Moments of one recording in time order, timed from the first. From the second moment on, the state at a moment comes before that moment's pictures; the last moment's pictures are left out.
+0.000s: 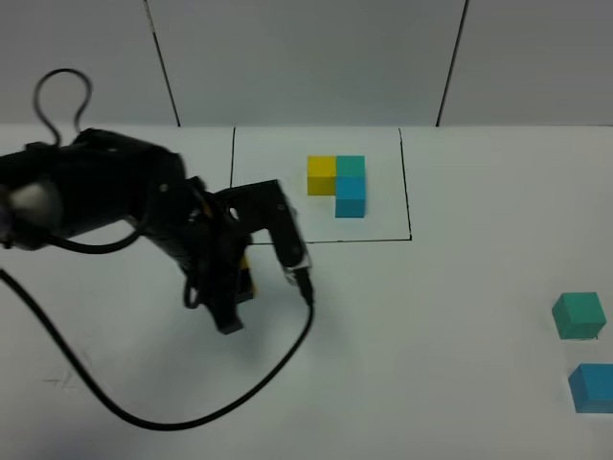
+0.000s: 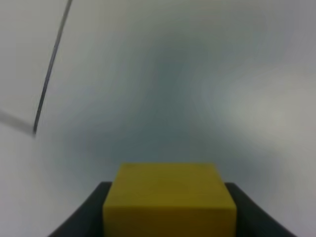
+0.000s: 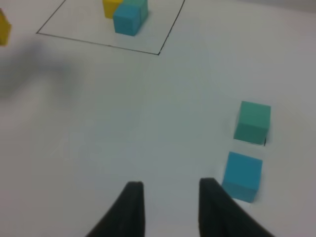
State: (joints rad) left arm -0.55 1.88 -1.26 -0.07 0.60 0.86; right arm 0.05 -0.01 -0.50 0.24 1.07 -0.22
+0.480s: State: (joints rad) left arm -0.69 2.25 -1.72 -0.07 0.83 0.90; right arm 0.05 -0.01 -0.50 0.24 1.07 -0.22
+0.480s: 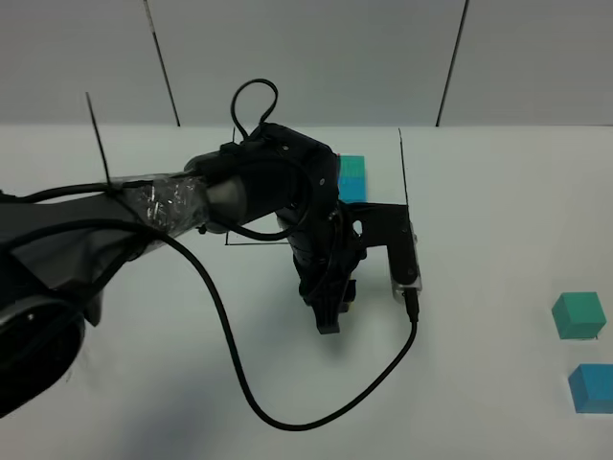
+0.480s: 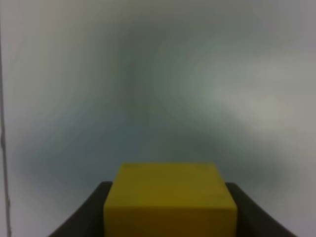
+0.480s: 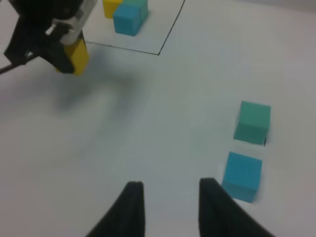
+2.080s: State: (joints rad) left arm -0.47 1.93 -1.89 0.40 1.19 0.06; right arm 0.05 -0.01 -0.50 0.24 1.07 -0.22
